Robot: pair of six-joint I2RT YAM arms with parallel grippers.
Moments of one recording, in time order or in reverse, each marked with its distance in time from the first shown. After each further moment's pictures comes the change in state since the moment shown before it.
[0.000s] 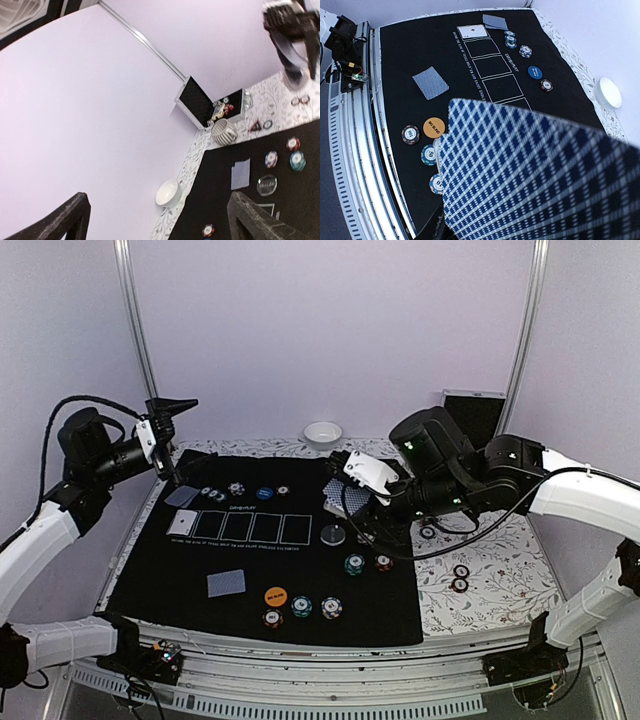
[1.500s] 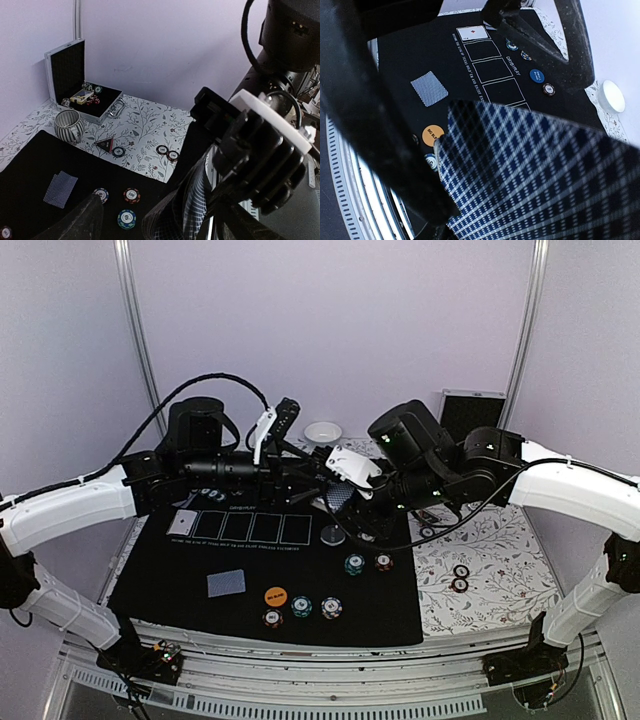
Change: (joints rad) left arm -0.631 0.409 0.296 -0.172 -0.295 -0.867; right arm -0.001 0.105 0.105 -0.016 -0.003 0.006
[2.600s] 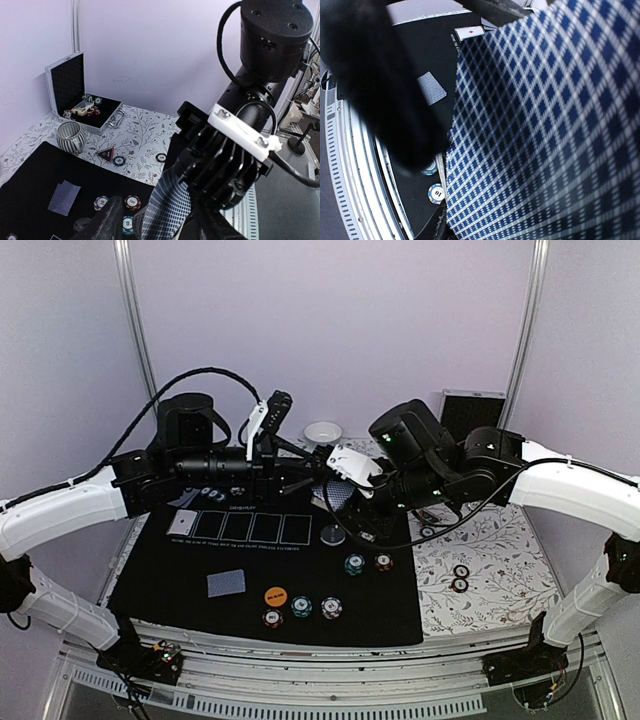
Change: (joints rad) left arm -0.010 -0.041 0.002 0.011 -0.013 0.004; right arm -0.005 -0.002 -0.003 0.006 0.001 0.000
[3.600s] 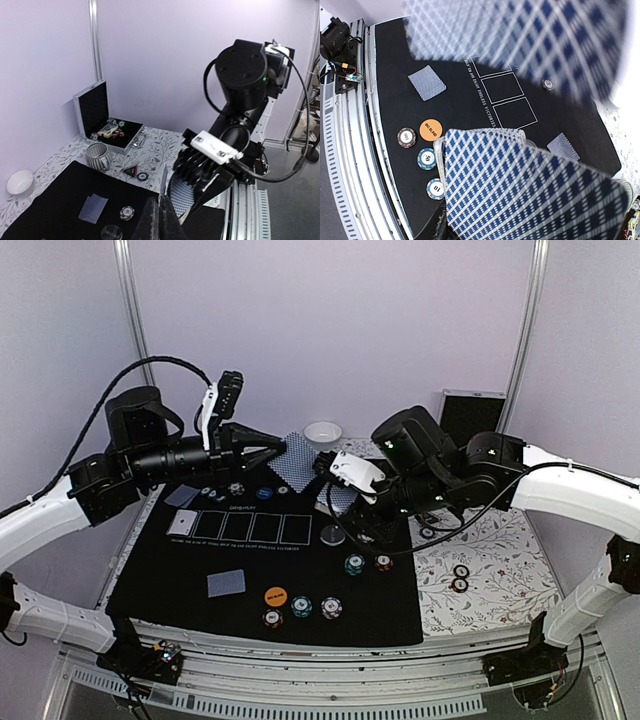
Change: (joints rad) left arm 0.032 -0.185 -0.040 -0.007 -0.057 0.043; right arm 0.000 -0.018 -0.040 0.007 0.006 0.002
